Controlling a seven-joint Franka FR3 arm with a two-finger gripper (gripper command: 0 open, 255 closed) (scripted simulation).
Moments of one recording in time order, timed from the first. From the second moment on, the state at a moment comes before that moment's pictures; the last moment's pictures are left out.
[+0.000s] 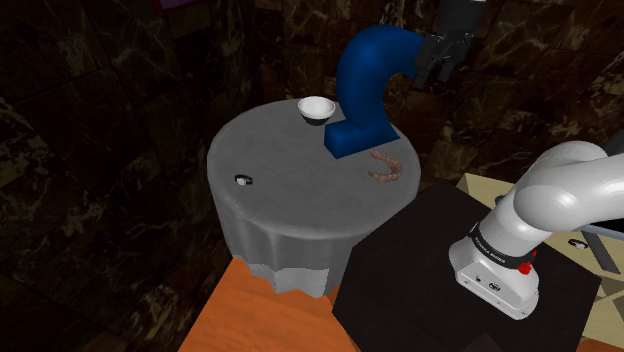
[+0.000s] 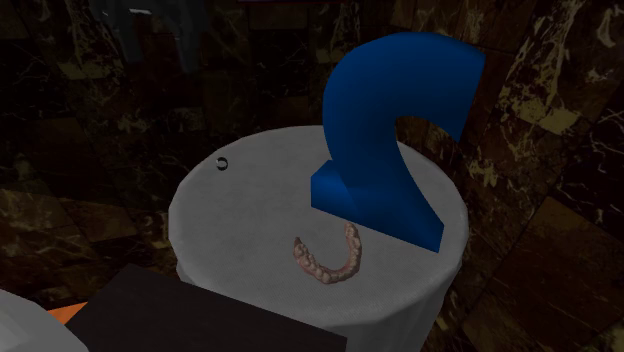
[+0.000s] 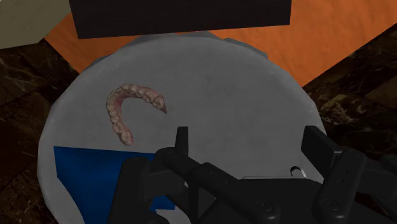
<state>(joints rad) 0.02 -0.80 0.05 -2.39 0.07 1.61 0.12</state>
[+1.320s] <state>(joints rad) -0.08 -0.42 -0.10 -2.62 -0.06 2.16 -0.04</state>
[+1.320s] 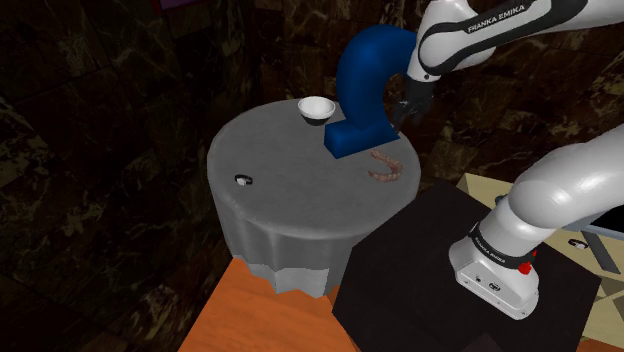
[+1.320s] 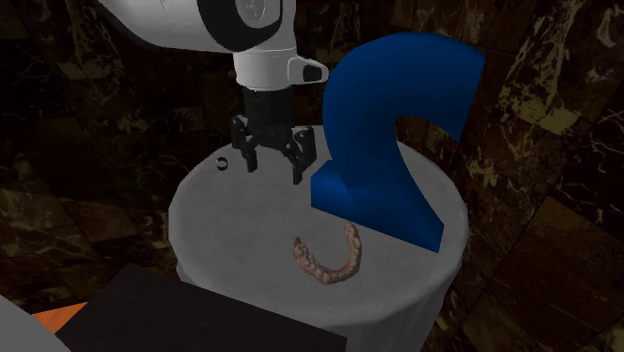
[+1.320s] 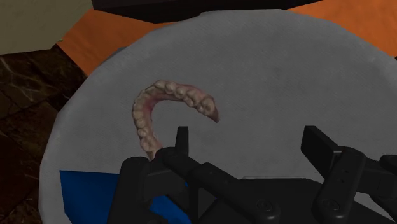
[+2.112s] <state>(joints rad) -0.14 0.05 -0.19 -2.53 -0.07 2.51 -0.15</state>
